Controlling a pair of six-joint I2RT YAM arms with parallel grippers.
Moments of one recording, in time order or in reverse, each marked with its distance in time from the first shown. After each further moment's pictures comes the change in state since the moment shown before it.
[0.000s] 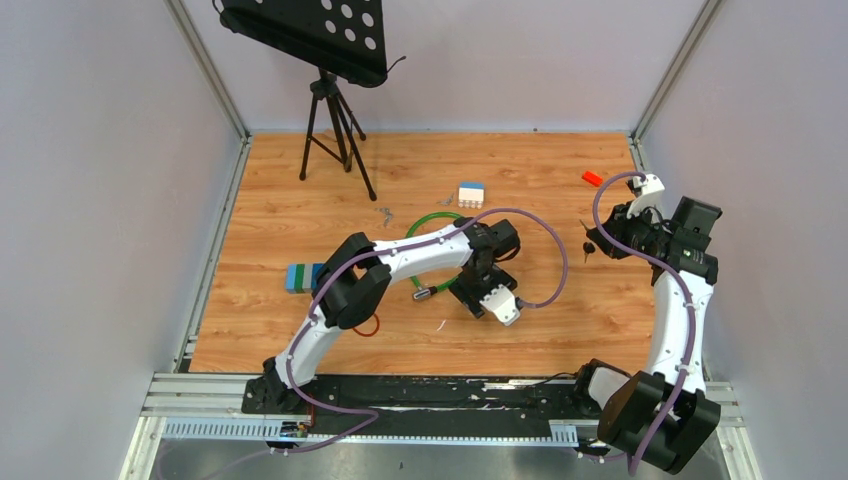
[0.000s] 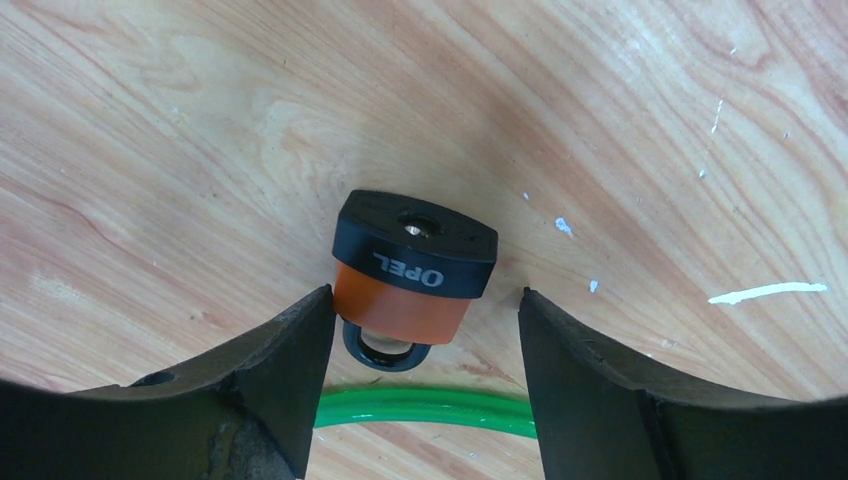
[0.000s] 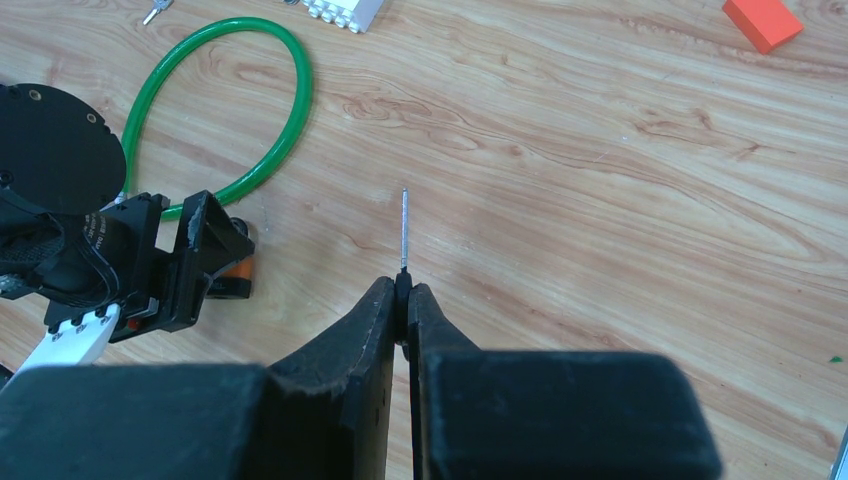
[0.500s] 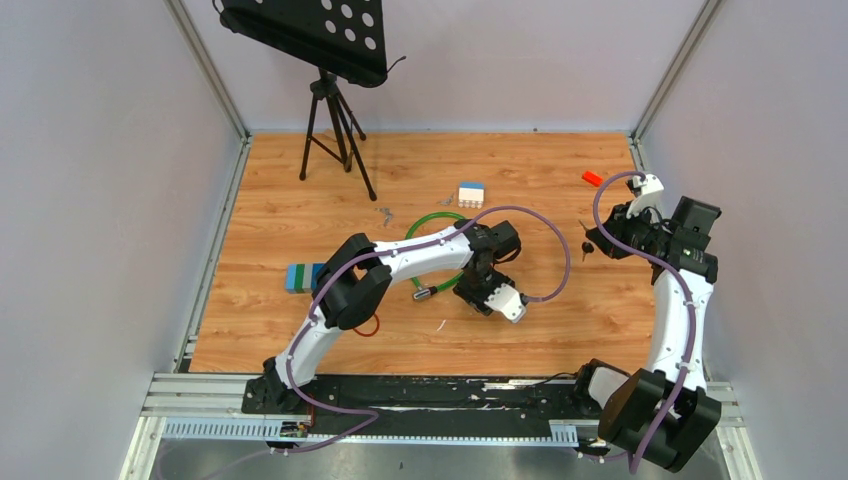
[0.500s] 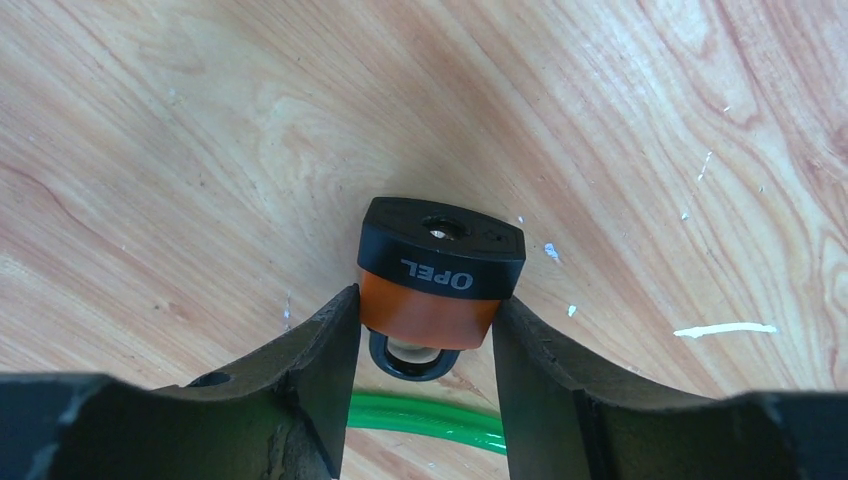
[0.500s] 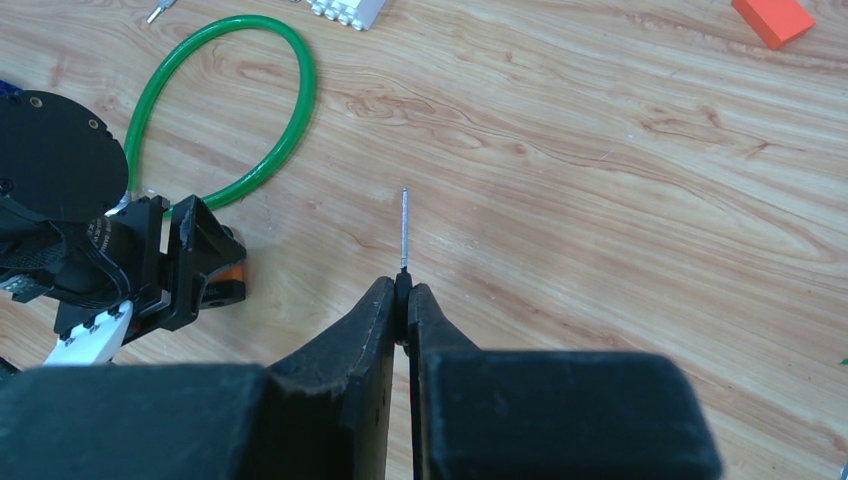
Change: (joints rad) left arm -0.009 0.000 -0.014 0.024 0.008 -0.146; right arm 0.000 0.010 0.000 -0.002 -0.005 0.000
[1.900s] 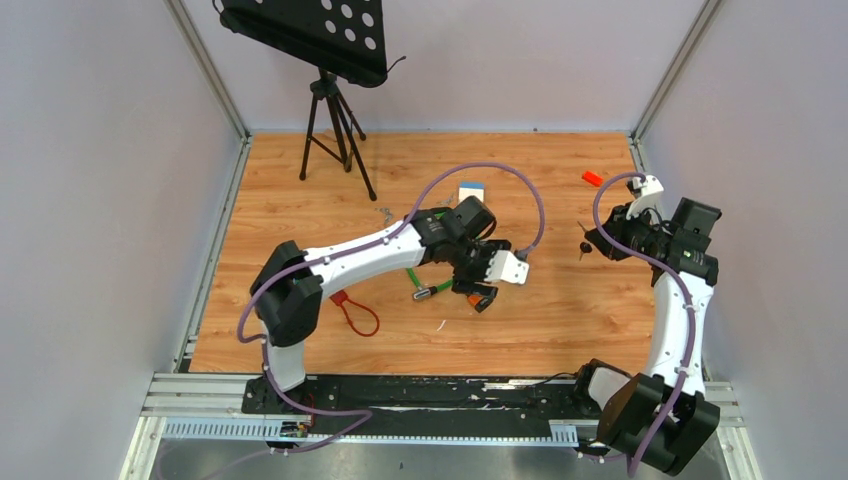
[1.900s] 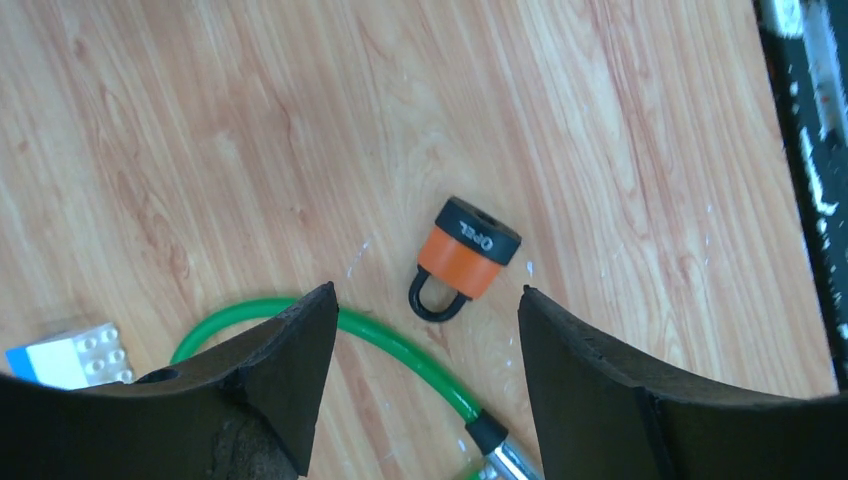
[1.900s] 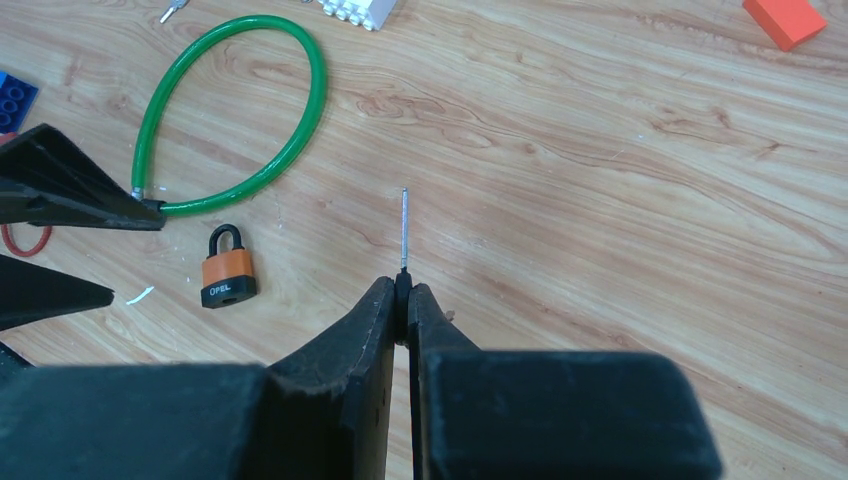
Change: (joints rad) left arm 0.050 -0.409 -0.315 0.348 0.125 -0.430; right arm 0.000 -0.015 0.000 -0.019 -0.013 0.001
